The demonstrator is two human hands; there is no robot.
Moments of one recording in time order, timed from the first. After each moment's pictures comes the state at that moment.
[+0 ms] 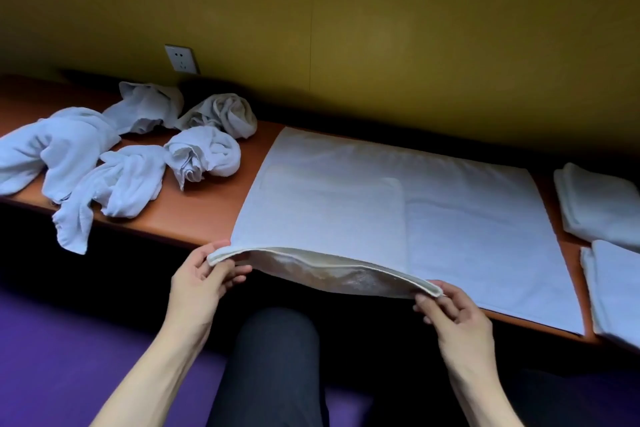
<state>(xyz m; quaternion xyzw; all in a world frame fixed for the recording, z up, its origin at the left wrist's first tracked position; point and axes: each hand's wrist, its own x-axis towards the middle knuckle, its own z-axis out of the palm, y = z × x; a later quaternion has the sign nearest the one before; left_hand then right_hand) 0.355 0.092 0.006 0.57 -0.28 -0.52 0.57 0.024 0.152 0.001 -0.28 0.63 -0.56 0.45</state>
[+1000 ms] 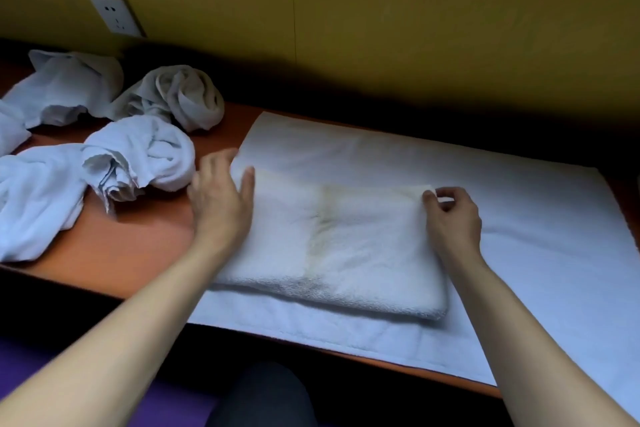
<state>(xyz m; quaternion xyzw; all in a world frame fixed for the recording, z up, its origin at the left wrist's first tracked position) 0.302 -0.160 -0.065 0.70 -0.62 -0.09 0.34 -0.024 -0.127 -0.064 -0.38 0.79 -0.41 0.26</state>
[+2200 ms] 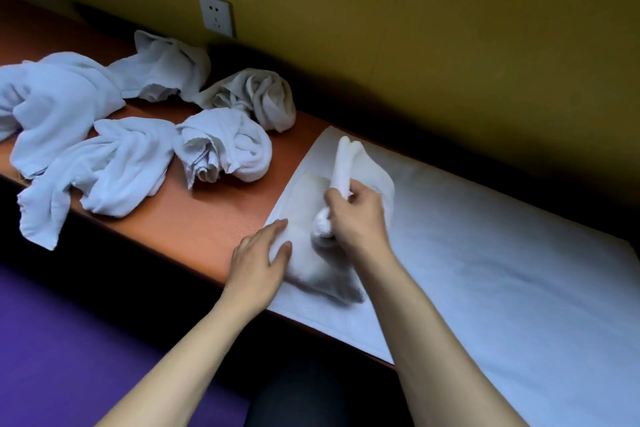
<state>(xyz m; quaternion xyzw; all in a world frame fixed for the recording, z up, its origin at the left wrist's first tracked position) 0.359 -0.056 -0.092 0.69 -0.58 -0.31 0.31 0.213 -0.121 0.007 -0.51 0.65 -0.38 0.42</state>
